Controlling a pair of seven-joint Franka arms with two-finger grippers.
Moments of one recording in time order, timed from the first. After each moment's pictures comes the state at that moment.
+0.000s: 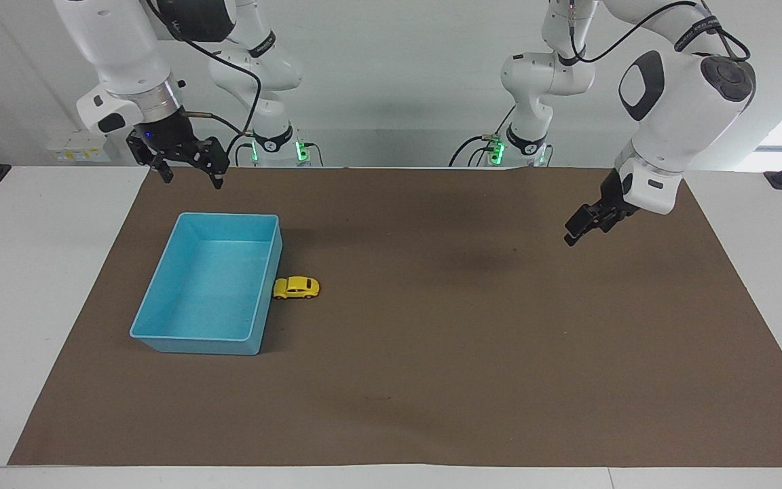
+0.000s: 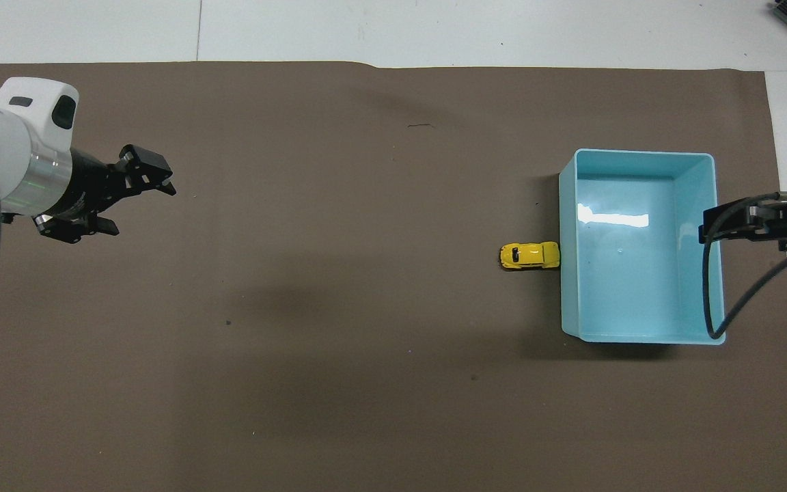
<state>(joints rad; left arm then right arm) -0.11 0.07 -0.02 -1.71 -0.13 1.79 -0.35 0.01 -0.02 0.05 -1.61 -0.01 1.57 0.27</state>
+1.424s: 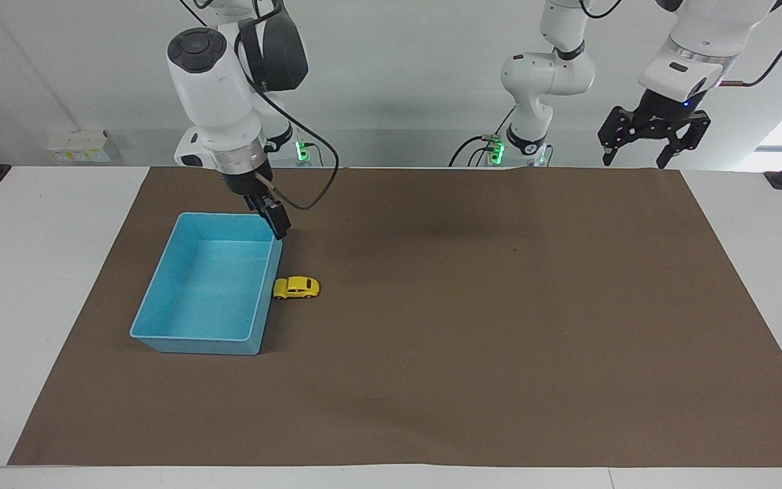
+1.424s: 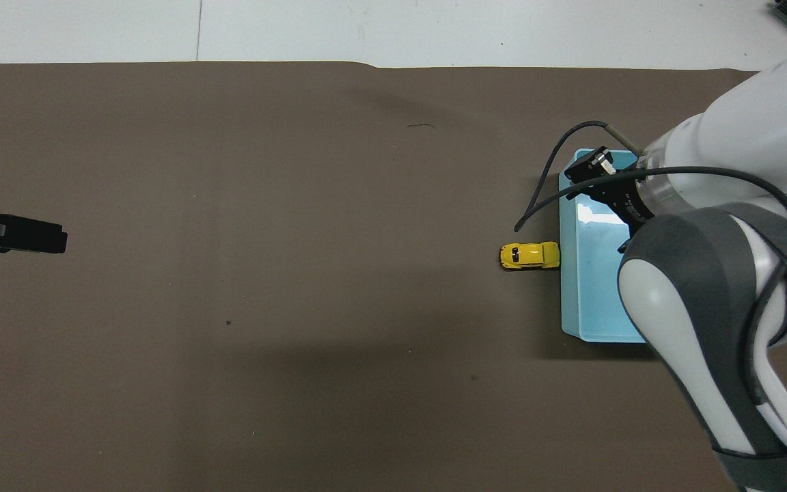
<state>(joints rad) -0.11 -0.11 -0.02 -1.60 0.01 1.54 0.04 0.18 0.11 0.05 -1.63 0.01 1.74 1.15</state>
